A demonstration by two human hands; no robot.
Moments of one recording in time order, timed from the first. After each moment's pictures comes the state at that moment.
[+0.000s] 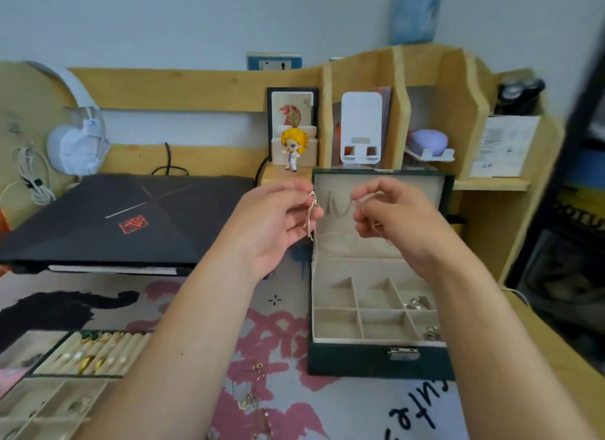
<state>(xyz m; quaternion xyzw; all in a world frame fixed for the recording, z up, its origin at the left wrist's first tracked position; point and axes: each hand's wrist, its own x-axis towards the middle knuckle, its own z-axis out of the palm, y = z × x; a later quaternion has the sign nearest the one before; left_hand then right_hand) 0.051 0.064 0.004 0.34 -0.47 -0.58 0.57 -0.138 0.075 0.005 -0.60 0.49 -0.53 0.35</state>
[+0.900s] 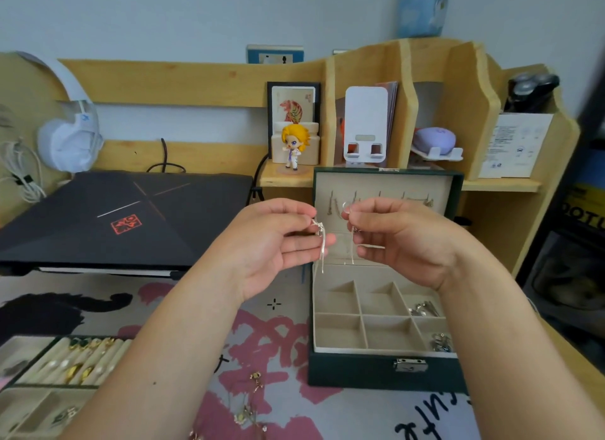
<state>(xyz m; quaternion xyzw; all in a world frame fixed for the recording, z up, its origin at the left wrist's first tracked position) 0.062 0.068 -0.010 0.36 -0.49 -0.61 0.50 -0.140 0.072 0.002 -0.53 0.42 -0.48 0.56</state>
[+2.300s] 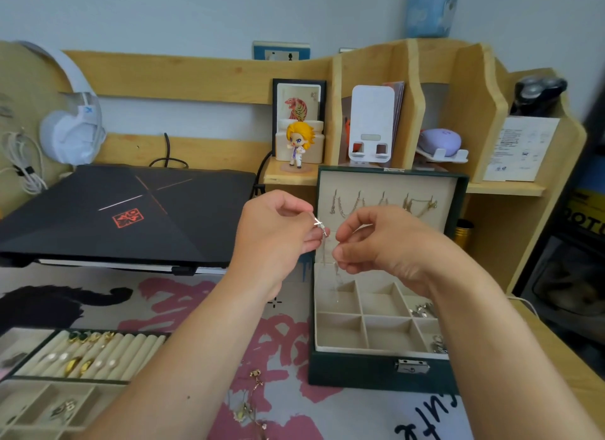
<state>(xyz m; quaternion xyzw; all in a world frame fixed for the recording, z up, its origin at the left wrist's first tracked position) 0.042 0.072 -0.019 0.46 -0.50 -0.42 0.60 -0.114 0.085 0.007 -0.62 0.57 -0.37 0.40</state>
